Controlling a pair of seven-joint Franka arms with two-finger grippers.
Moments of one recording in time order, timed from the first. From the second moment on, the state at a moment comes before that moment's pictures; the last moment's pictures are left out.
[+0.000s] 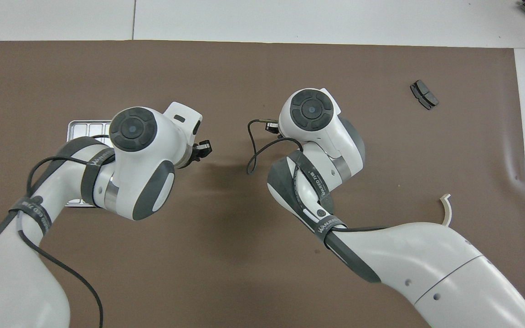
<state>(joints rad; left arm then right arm) -0.35 0.26 -0.14 -1.93 0.02 2.26 -0.74 0.33 0.58 0.14 -1.54 -0.20 2.24 0.72</state>
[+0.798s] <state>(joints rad) -0.47 0.33 -0.14 -1.88 0.02 2.28 -0.78 0.00 0.58 0.14 -1.60 -0.14 2.24 0.24</state>
